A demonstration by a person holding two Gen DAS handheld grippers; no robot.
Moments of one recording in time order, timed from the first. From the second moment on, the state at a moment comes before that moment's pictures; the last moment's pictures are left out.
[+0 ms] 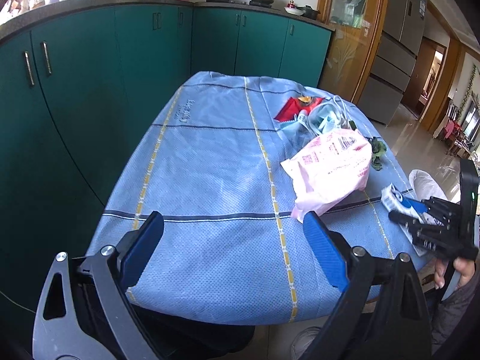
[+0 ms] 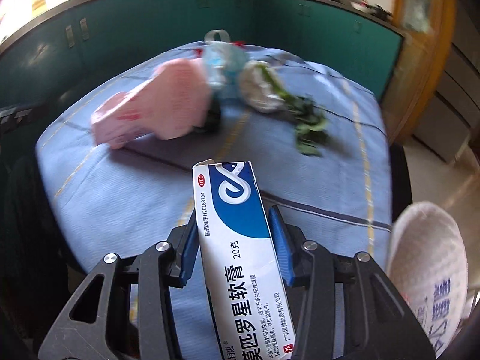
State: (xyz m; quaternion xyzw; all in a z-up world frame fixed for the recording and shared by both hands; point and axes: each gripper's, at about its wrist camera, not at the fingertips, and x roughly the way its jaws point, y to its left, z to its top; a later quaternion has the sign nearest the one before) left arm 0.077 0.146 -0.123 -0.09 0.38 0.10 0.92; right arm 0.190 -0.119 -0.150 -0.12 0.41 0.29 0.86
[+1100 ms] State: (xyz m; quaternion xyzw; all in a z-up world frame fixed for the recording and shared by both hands) left arm 0.178 0.053 -0.141 0.01 0.40 -0.01 0.92; right arm 0.218 -0.110 -0.161 -0.08 0.43 0.27 0.86
